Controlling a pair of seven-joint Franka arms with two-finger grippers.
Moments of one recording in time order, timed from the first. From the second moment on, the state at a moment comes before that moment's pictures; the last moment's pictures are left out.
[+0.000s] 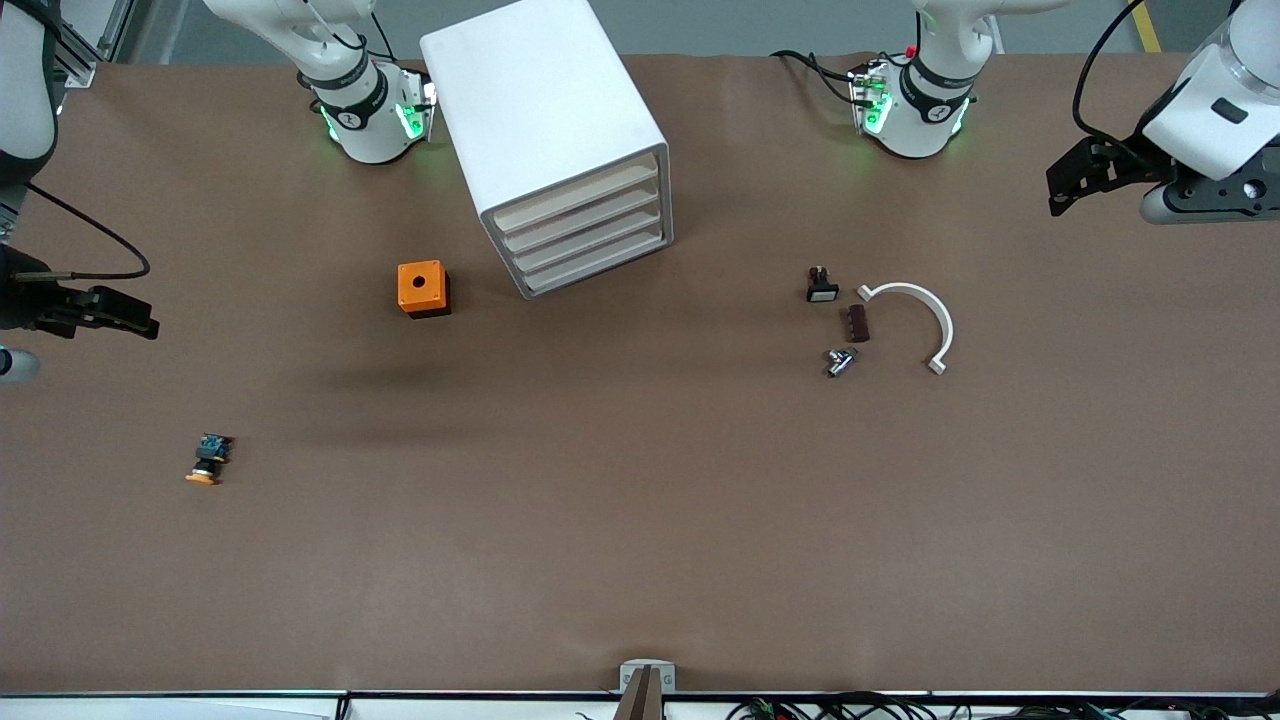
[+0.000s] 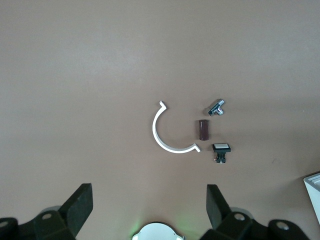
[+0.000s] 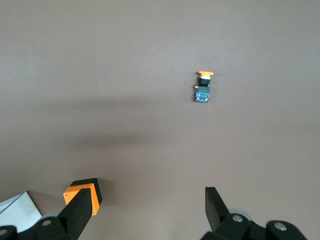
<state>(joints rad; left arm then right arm) 0.01 -0.13 -0.16 -1.66 0.04 1.47 -0.11 0.01 0.14 -0.11 -1.55 -0.01 1.63 -0.09</state>
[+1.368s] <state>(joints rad) 0.01 -0.14 -0.16 -1.68 0.04 1.47 -0.12 0.05 0.15 -0.11 -1.36 -0.01 1.41 -0.04</state>
